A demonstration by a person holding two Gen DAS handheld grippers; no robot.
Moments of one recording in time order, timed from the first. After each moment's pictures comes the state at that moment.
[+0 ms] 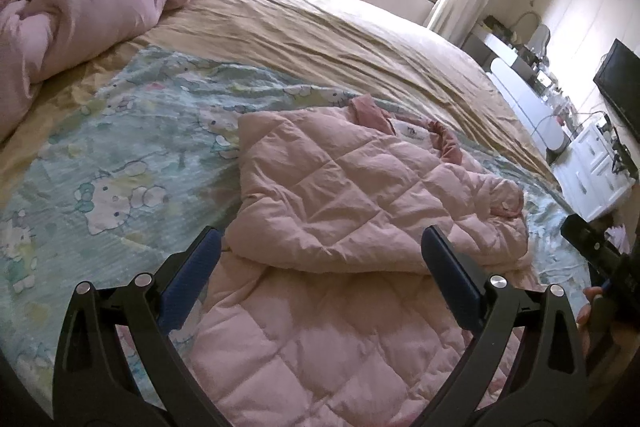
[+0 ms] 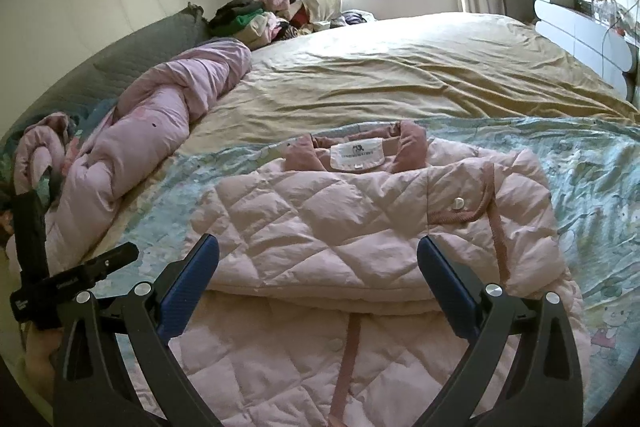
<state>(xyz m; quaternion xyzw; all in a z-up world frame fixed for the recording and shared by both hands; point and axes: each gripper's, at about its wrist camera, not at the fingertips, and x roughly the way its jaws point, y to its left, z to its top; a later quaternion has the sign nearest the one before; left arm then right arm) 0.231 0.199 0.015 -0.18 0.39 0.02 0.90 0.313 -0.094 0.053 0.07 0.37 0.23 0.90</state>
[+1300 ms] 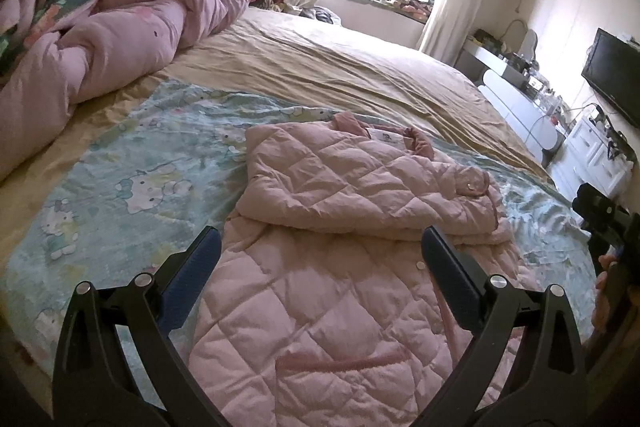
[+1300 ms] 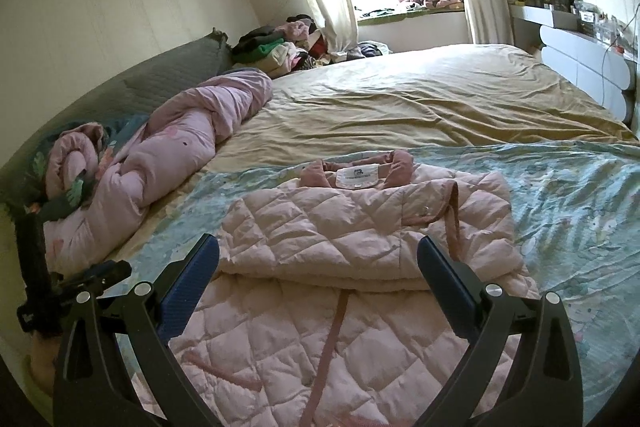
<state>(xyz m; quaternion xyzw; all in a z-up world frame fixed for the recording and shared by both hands) 0.134 0.153 0.055 -0.14 0.34 0.04 0.93 0.238 -0.159 0.100 0.08 0.31 0.26 0.91</state>
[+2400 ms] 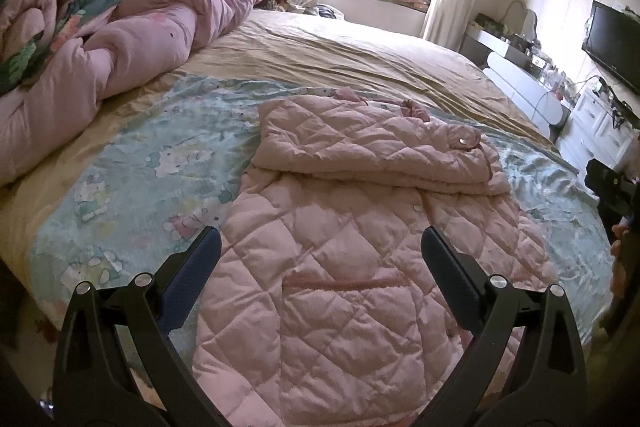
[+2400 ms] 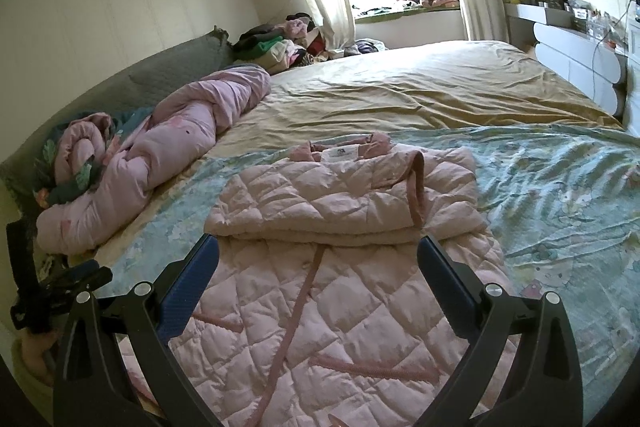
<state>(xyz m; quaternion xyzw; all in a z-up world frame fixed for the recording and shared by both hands) 0.053 0.114 0.047 -0.10 0.35 0.06 0.93 0.182 -0.220 0.087 0.08 0.32 0.26 0.91</state>
